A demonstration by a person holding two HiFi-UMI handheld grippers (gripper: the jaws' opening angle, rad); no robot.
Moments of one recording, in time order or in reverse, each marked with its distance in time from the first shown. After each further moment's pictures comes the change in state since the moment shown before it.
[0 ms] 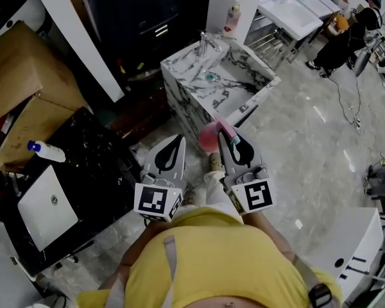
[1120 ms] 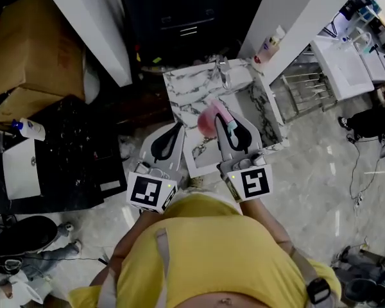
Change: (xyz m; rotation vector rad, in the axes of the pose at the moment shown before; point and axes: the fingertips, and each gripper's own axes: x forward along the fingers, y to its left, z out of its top) left arm 0.234 0.042 0.004 0.018 -0.018 0.344; right arm 0.200 -0.184 -0.025 0.027 -0.058 0.428
